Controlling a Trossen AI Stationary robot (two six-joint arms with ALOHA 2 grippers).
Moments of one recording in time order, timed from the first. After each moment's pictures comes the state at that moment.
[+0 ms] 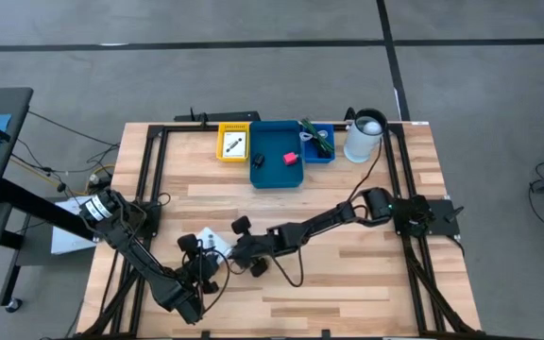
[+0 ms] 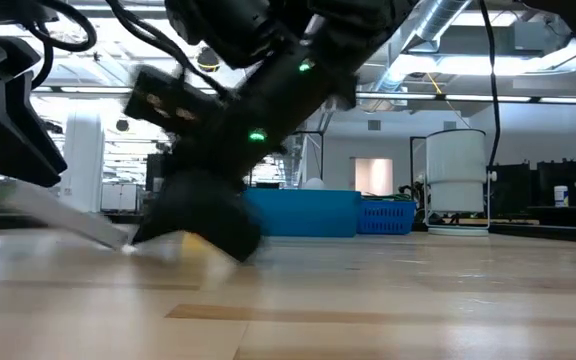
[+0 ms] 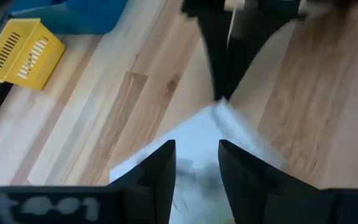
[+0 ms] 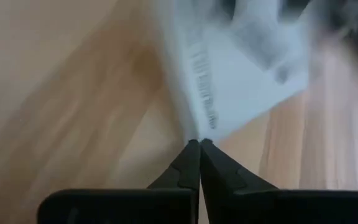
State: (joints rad) left arm -0.88 1.85 1.07 -1.04 -0.83 -1.28; right arm 0.27 2.43 1.64 -0.05 0.22 -0.50
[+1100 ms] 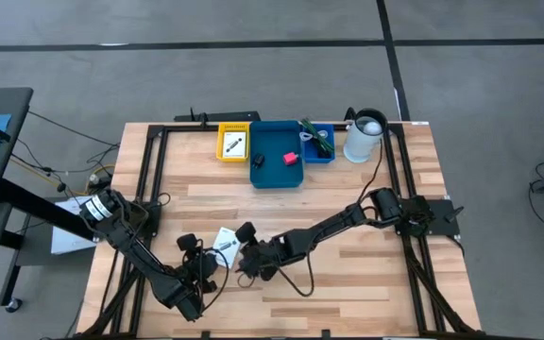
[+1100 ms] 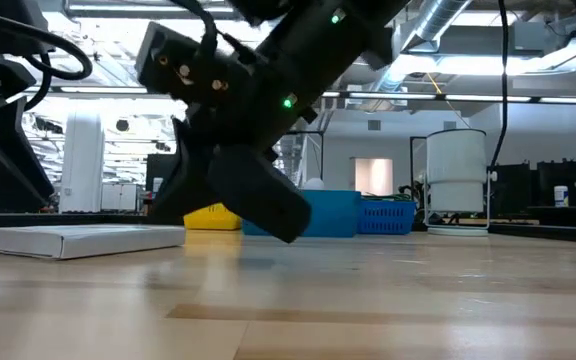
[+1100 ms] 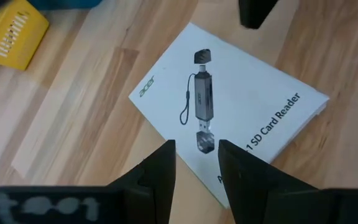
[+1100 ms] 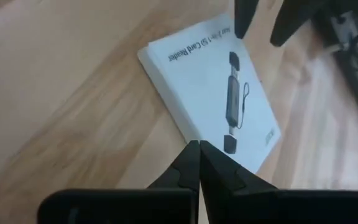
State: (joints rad) left arm -0.87 1.85 1.02 -0.97 -0.77 -1.28; right arm 0.32 2.30 1.62 -0.16 0.36 -0.63
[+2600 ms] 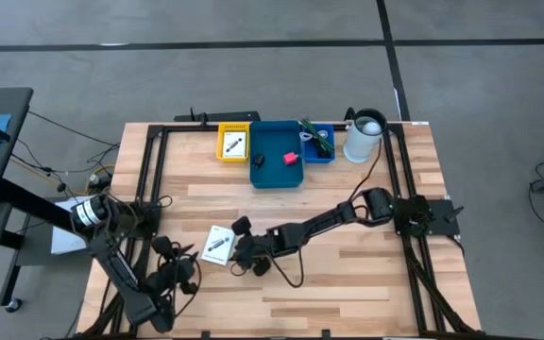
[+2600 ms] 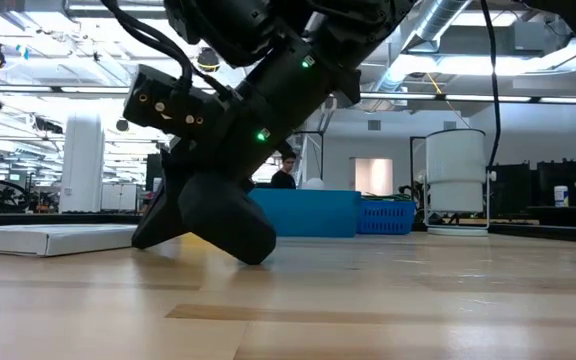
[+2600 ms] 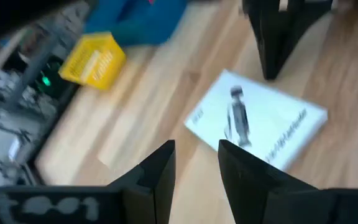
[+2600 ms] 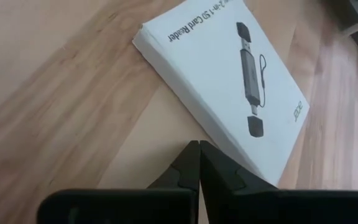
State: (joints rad) left arm -1.07 1.85 1.14 -1.51 -0.85 -1.68; right arm 0.28 2.40 1.65 -0.10 0.24 -0.56
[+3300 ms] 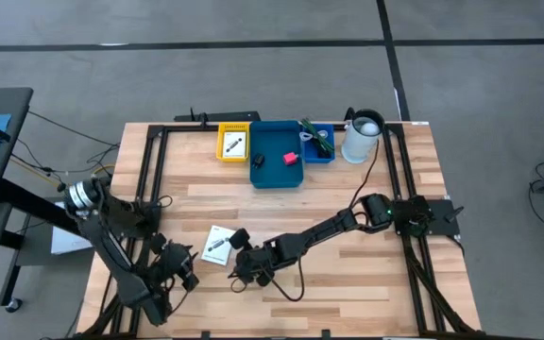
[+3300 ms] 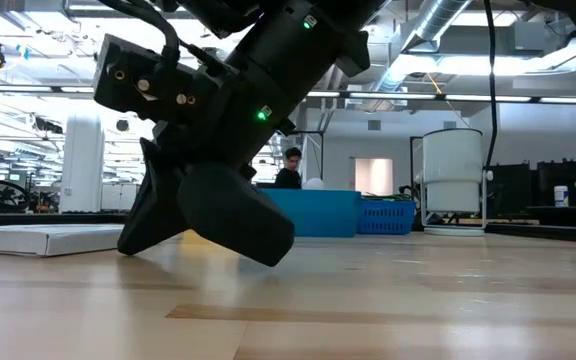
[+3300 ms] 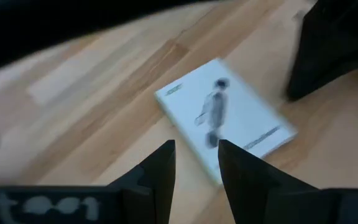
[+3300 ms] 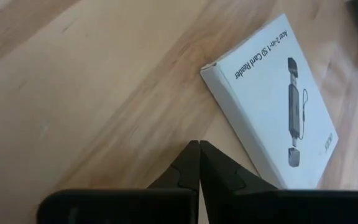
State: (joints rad) left arm -1.07 1.71 0.99 -1.26 -0.79 -1.98; right arm 0.32 2.41 1.78 -0.28 0.27 -0.61
